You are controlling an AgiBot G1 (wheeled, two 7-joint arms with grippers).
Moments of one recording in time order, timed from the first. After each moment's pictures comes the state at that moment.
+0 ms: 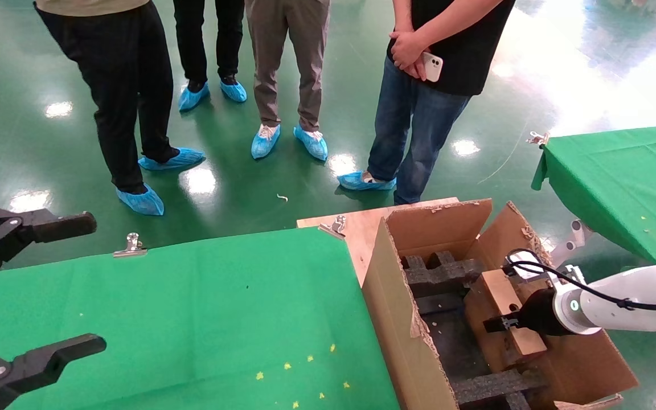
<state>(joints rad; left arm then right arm) -1.09 0.58 0.35 -1.25 0.67 1.46 -0.14 1.50 -0.57 -1.64 0.90 -1.67 -0.64 1.49</state>
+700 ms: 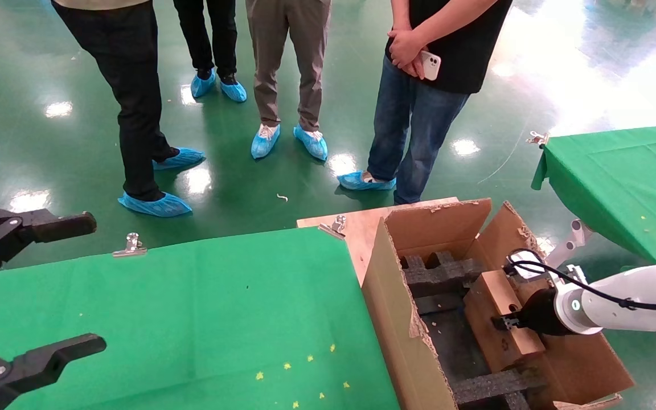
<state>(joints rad) -1.09 0.58 0.35 -1.25 0.67 1.46 -0.14 1.50 -0.57 -1.63 0.90 -1.66 -0.65 1.49</state>
